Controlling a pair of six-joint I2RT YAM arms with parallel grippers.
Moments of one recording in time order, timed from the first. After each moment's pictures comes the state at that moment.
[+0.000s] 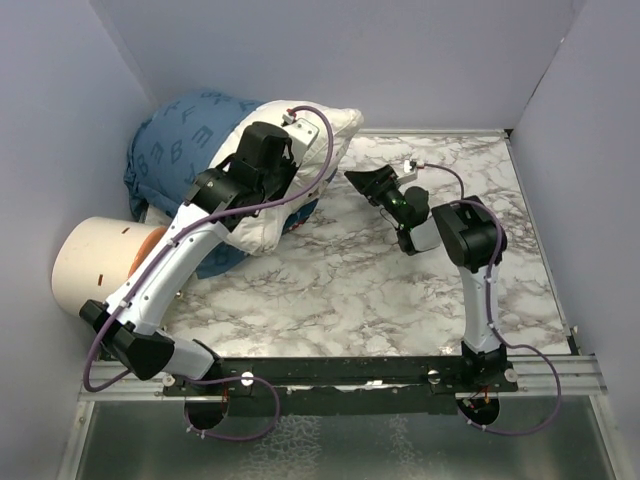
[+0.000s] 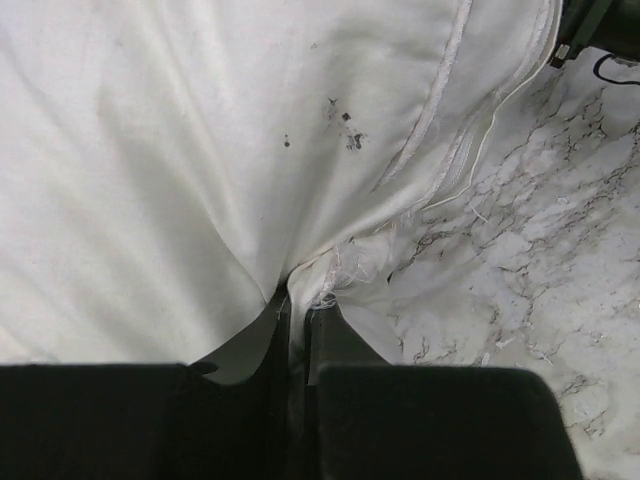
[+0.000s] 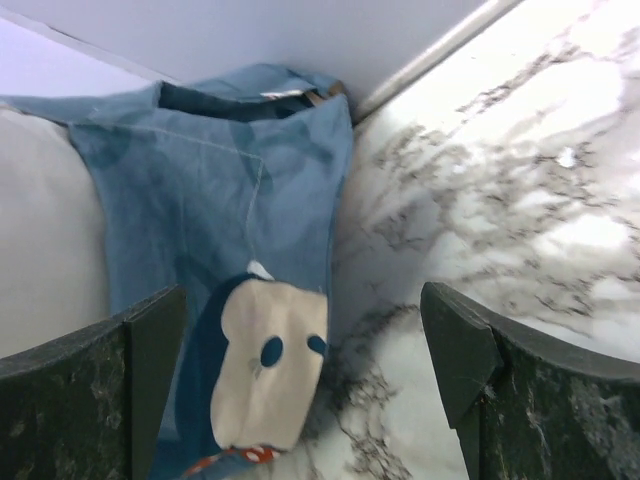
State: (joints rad) left arm -0.61 1.41 1.65 -0.85 -0.24 0.13; right arm 0.33 2.22 1.01 1.31 -0.29 1.05
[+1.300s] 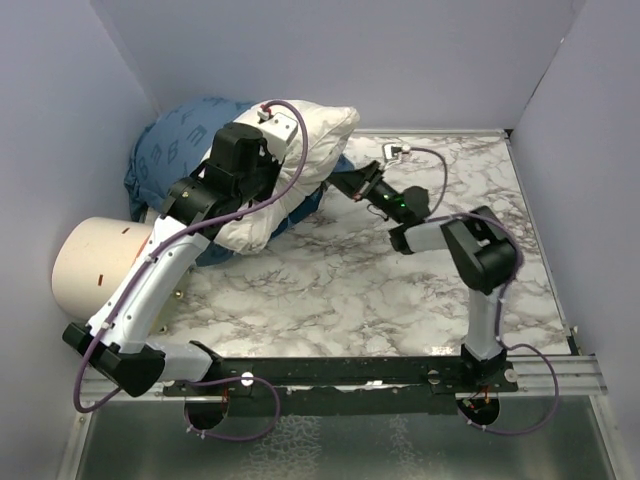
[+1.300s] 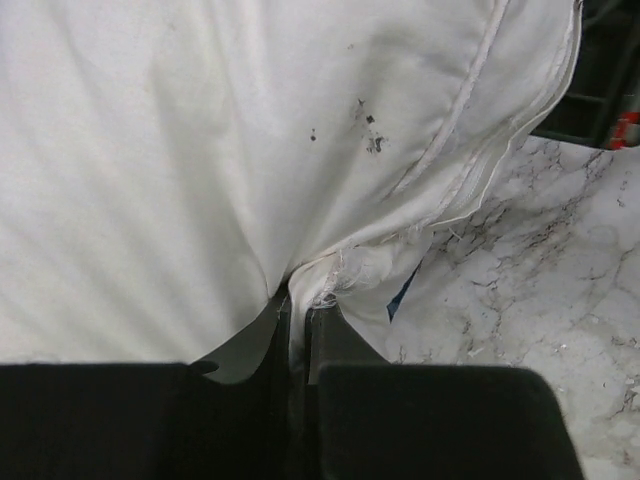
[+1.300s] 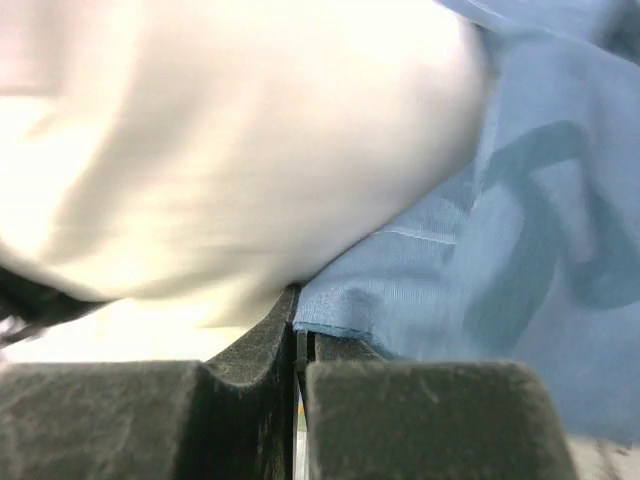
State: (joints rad) left arm -0.56 1.31 1.63 -0.84 -0.17 0.08; right arm 0.47 2.12 1.04 1.49 -0.50 1.31
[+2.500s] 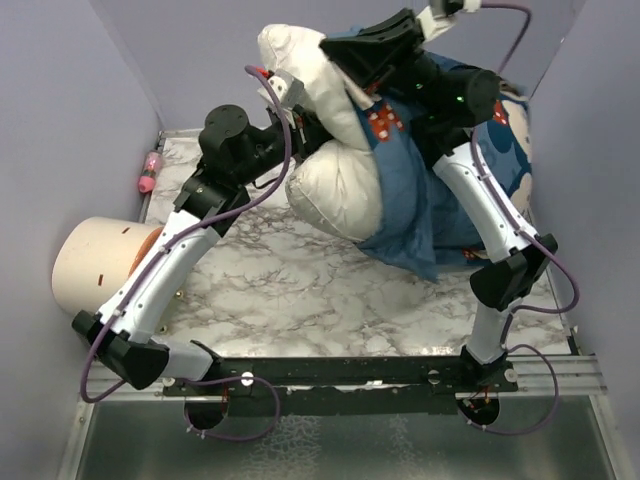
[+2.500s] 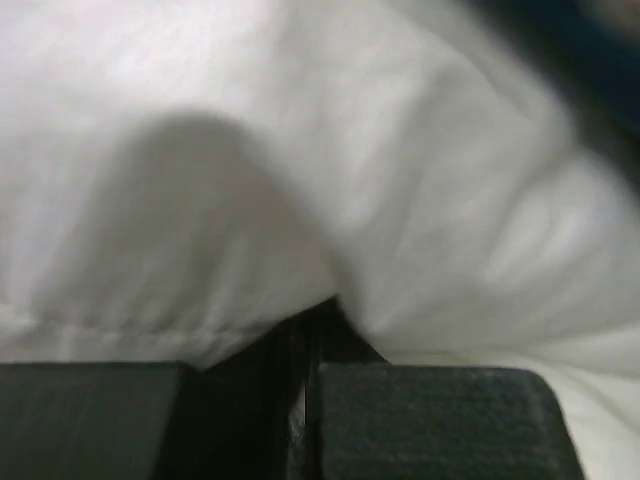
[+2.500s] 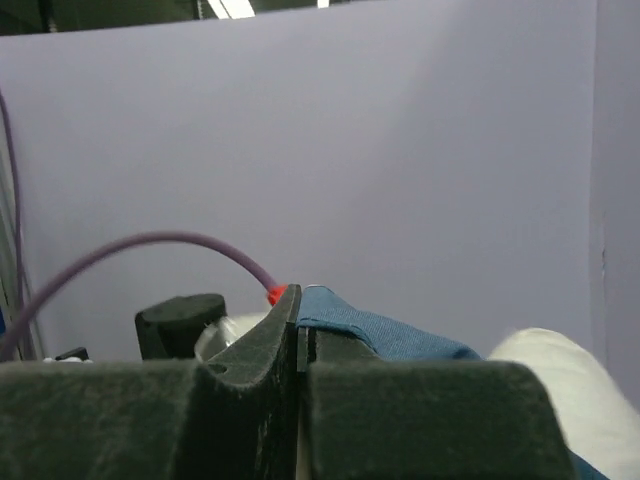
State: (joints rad) left arm -0.59 1.37 1.66 -0.15 0.37 -0.20; right arm 0.50 1.87 2.19 0.78 -0.75 0.91
